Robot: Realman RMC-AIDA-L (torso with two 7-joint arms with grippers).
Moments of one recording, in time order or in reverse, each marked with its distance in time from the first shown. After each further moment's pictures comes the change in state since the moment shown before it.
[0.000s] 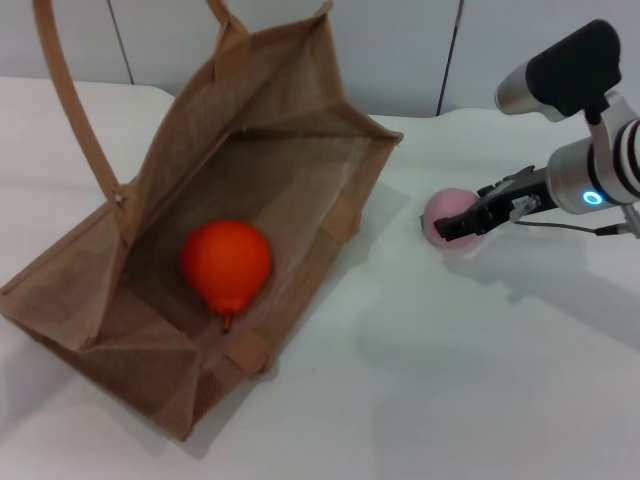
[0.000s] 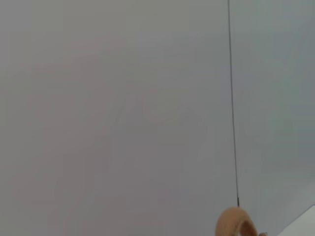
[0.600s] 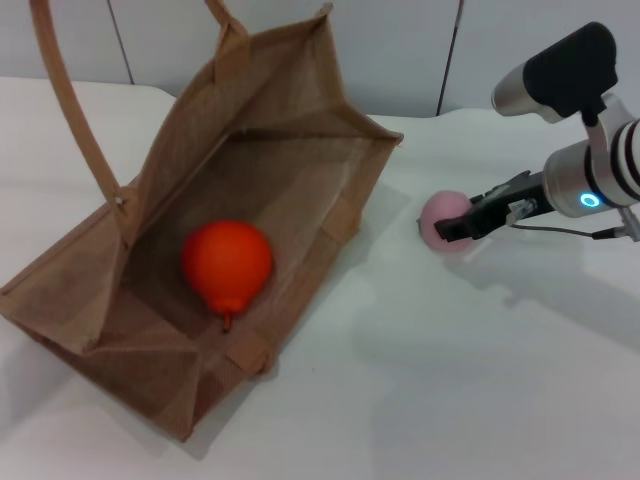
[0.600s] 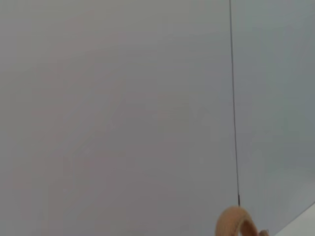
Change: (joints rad) left arm 0.006 0.000 0.000 0.000 0.000 0.000 0.000; right arm 0.003 -0.001 -0.006 0.000 0.018 0.022 0.009
